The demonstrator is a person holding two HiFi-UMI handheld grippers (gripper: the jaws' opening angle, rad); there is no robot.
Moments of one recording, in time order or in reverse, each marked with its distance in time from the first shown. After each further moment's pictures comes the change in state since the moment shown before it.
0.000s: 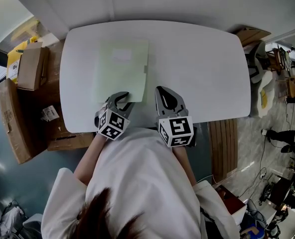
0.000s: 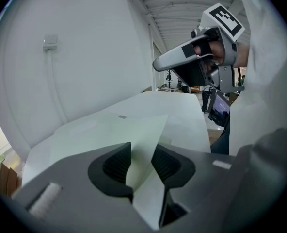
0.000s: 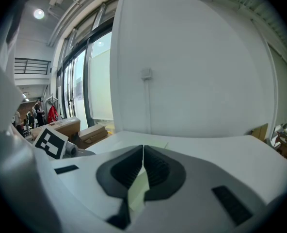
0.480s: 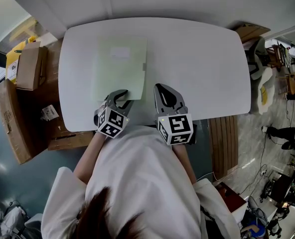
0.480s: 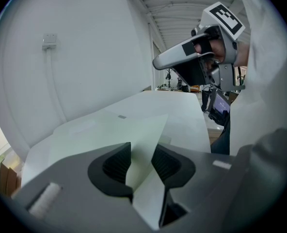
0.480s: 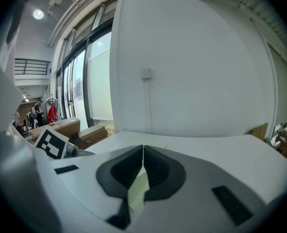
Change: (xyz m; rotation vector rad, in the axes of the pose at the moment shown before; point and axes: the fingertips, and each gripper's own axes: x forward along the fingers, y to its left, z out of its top) left arm 0.002 -0.002 -0.002 0.001 0.008 -0.005; right arm -0.001 0.000 -0.001 0.005 0.000 0.000
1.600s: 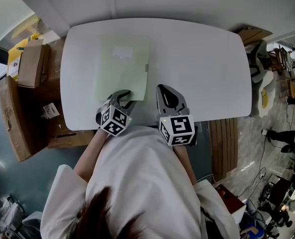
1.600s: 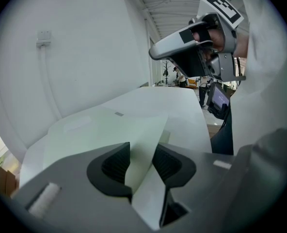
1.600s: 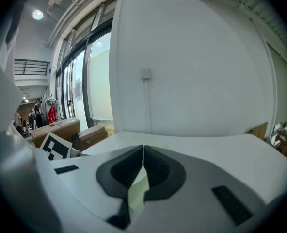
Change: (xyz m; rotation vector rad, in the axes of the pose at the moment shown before) left arm 0.011 -0.004 -0.012 0.026 0.041 -0.027; right arm 0.001 0.001 0.000 0.007 0.000 -0.002
